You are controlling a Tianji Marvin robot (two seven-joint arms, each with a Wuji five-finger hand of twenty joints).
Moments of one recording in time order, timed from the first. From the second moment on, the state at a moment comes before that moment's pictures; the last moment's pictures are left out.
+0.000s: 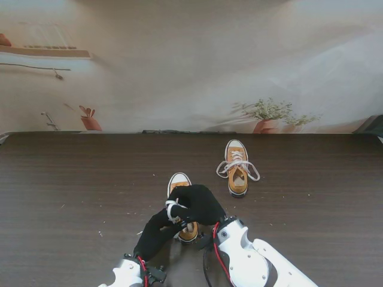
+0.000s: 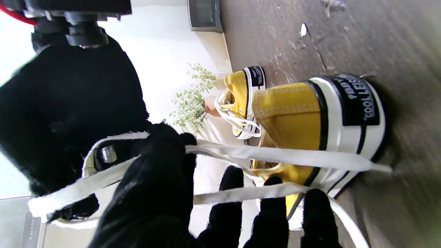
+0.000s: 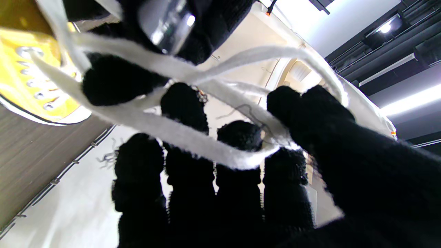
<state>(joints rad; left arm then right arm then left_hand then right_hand) 1.90 -1.21 -1.07 -1.64 0.01 -0.37 0.26 -1.64 -1.20 0.89 -1.68 -0.43 -0.28 -0.33 1.09 -0.25 0.08 -0.02 0.70 -0.01 0.50 0.25 0.41 0.23 0.42 0.51 0.21 0.30 0.48 0.58 -0.08 0.38 0.76 0.75 0.54 -0.70 1.18 -0.29 0.94 -0.09 1.05 0.36 1.22 0.05 1.19 0.78 1.14 0.19 1.10 0.53 0.65 0.41 1.48 0.78</state>
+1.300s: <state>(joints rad) 1.97 -1.21 -1.14 -1.67 -0.18 -0.39 0.21 -1.64 -1.20 0.88 -1.68 -0.43 -0.27 -0.33 0.78 -0.25 0.34 -0.03 0.52 -0.01 0.22 0.19 0.37 0.22 0.42 0.52 0.20 0.29 0.47 0.58 -0.09 0.38 0.72 0.76 0.54 -0.70 1.18 -0.29 0.94 -0.09 1.05 0.36 1.22 0.05 1.19 0.78 1.14 0.19 1.10 0.53 0.65 0.41 1.48 0.78</state>
